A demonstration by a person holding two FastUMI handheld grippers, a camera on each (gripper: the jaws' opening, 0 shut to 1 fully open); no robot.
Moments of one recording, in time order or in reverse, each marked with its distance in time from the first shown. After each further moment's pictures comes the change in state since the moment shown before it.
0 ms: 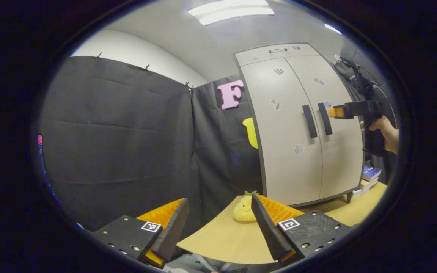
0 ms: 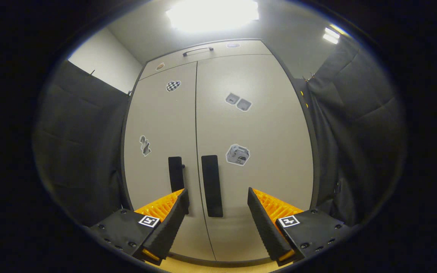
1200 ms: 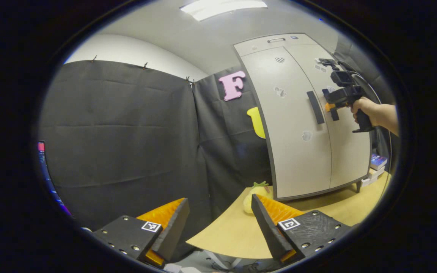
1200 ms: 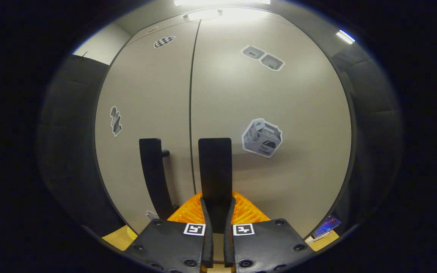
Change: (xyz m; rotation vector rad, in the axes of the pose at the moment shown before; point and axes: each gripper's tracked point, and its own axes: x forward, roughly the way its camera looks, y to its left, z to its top) left arm 0.007 0.005 -0.009 0.044 0.024 0.015; right arm 0.071 0.010 -0.032 -0.031 0.209 -0.032
